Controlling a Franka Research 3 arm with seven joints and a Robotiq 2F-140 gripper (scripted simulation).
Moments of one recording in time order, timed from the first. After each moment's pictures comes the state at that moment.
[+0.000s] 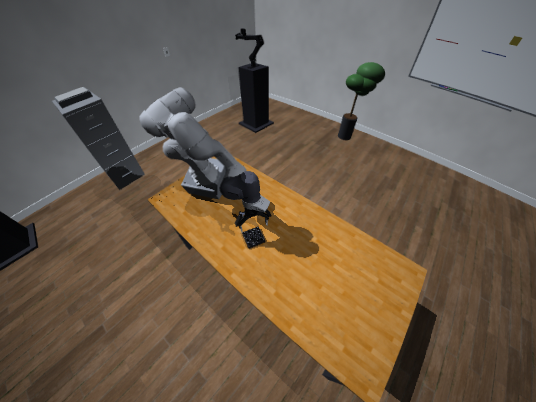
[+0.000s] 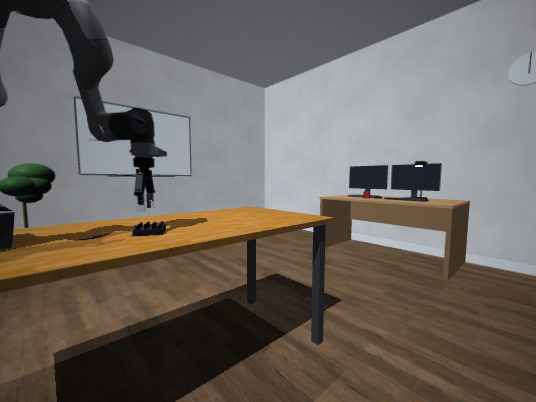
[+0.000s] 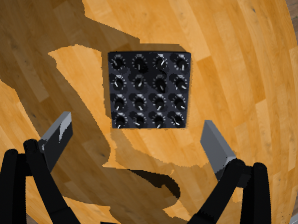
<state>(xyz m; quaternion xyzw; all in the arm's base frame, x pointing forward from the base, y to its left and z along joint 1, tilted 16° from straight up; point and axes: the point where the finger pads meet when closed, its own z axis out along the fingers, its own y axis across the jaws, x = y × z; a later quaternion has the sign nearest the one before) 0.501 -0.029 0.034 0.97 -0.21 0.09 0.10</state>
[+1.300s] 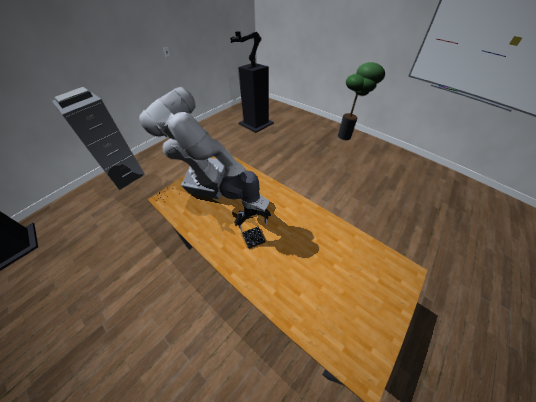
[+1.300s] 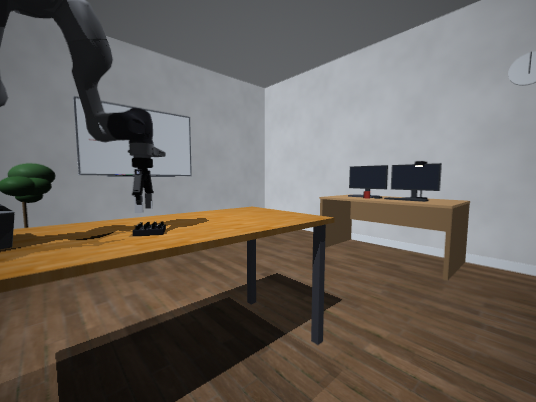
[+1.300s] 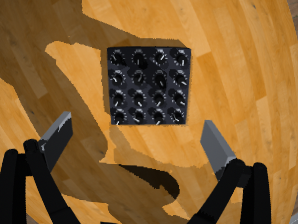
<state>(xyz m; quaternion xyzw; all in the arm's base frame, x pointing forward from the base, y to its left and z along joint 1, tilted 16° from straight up) 0.495 -0.028 0.032 0.97 -0.21 0.09 0.10</state>
